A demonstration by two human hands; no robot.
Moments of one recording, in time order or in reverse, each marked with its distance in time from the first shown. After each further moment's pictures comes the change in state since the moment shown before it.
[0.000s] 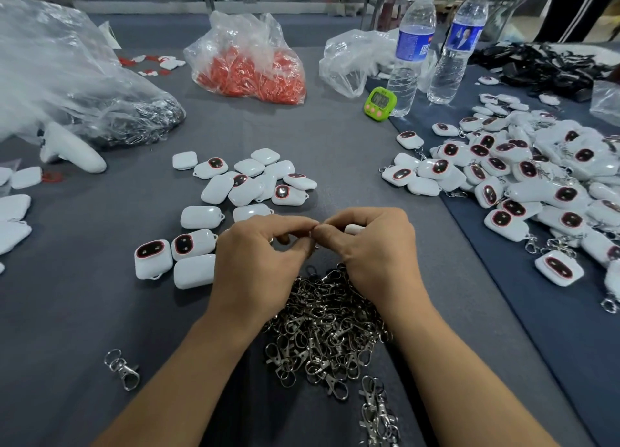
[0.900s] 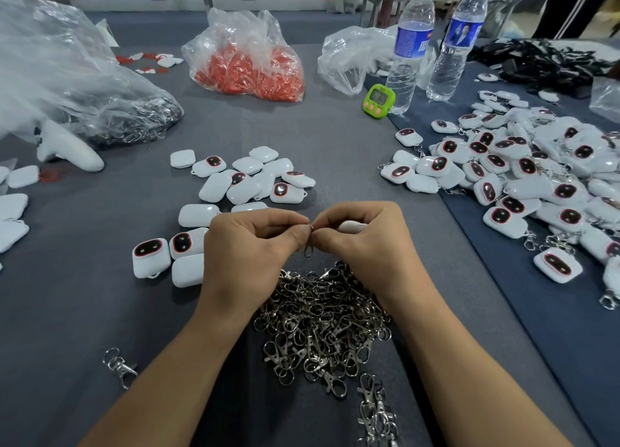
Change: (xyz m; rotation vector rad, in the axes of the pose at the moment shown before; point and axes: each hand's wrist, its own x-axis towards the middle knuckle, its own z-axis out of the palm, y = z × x) left_hand 0.003 0.004 -0.005 -0.333 0.030 -0.166; right_hand -0.001 -0.004 -0.006 0.138 -0.179 -0.053
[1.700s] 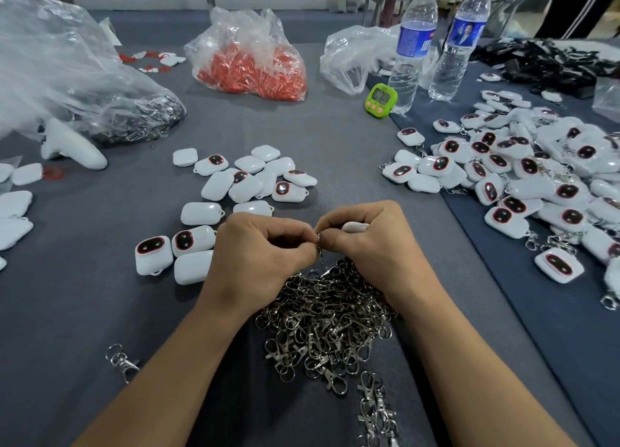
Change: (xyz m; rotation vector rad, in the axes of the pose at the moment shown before) left_hand -0.002 -0.002 -0.003 0.157 -0.161 0.054; right_hand 0.004 0.005 -0.005 -0.096 -0.045 0.018
